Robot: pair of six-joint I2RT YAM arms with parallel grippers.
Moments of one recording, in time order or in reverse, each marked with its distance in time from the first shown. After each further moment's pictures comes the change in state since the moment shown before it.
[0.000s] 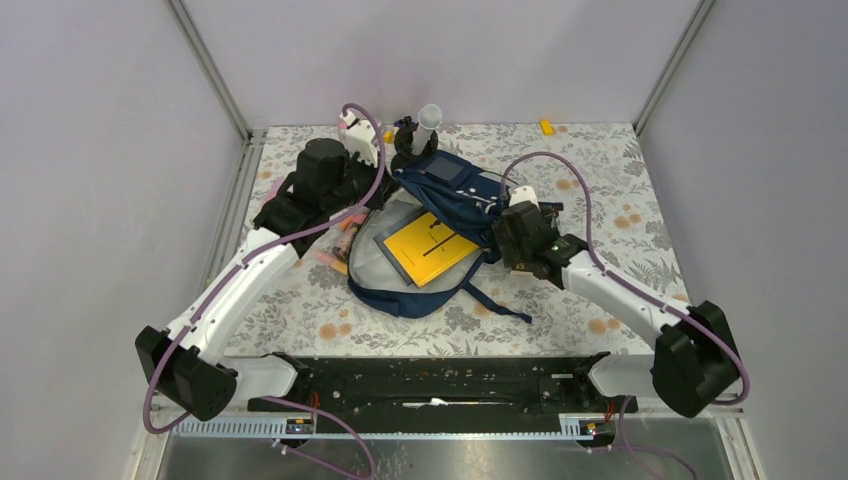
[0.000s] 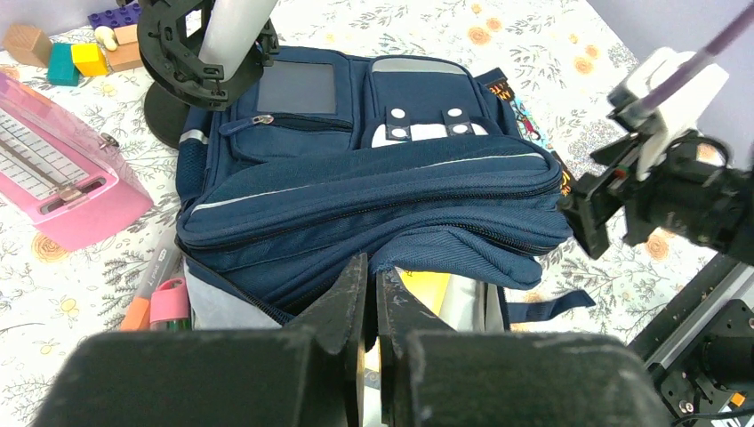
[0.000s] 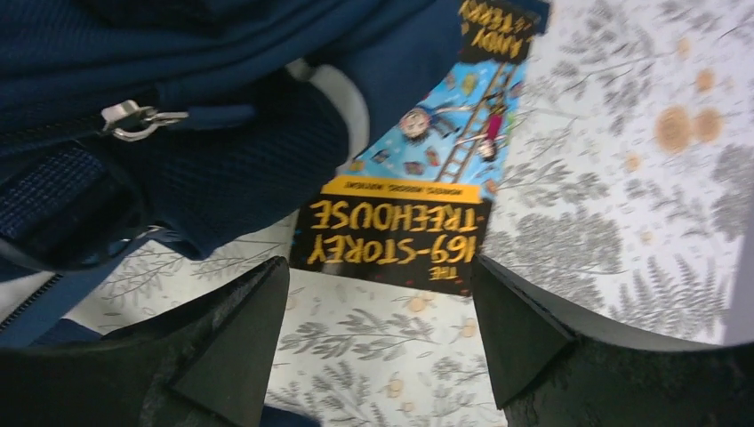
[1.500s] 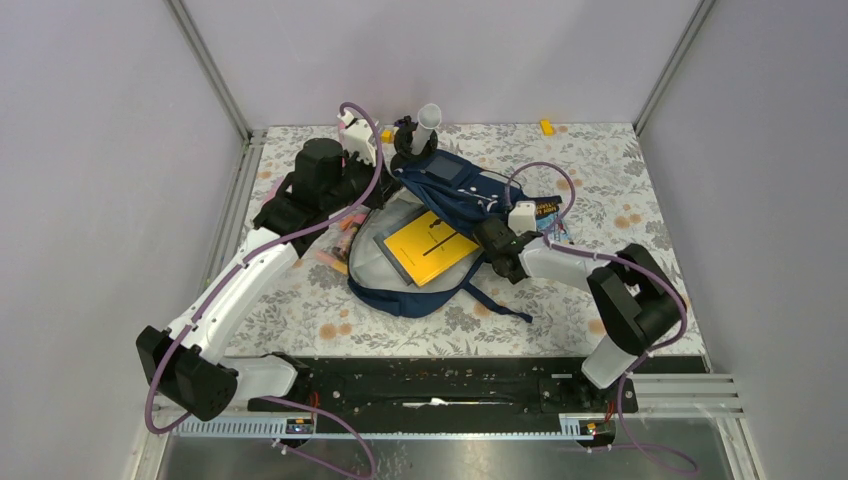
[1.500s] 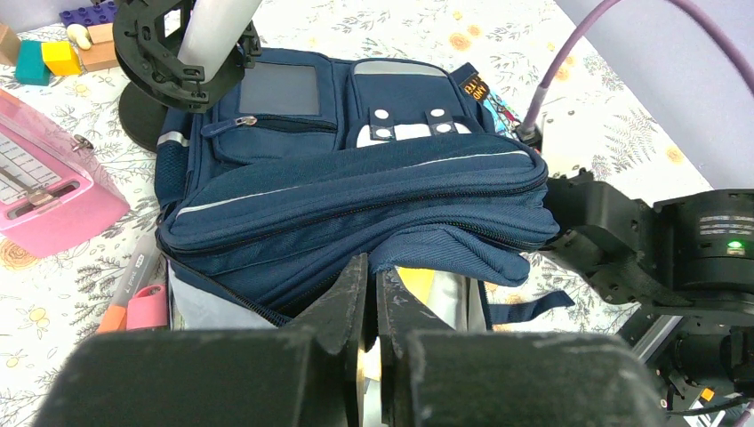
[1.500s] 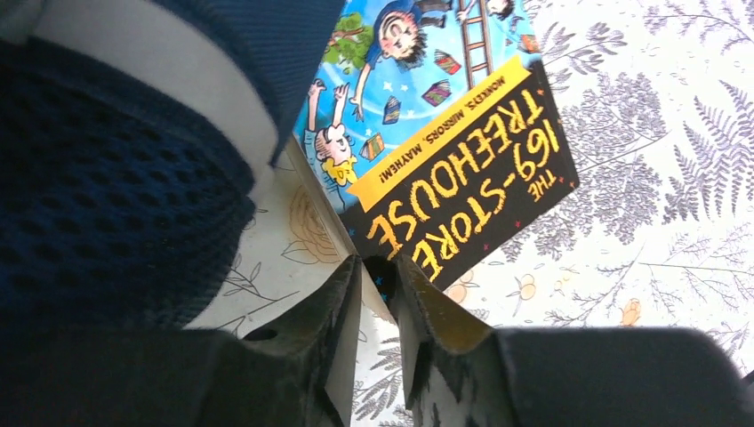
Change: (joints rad) left arm 0.016 0.000 -0.016 0.031 0.050 -0.036; right arm 0.068 0.415 0.055 -0.056 0.325 0.543
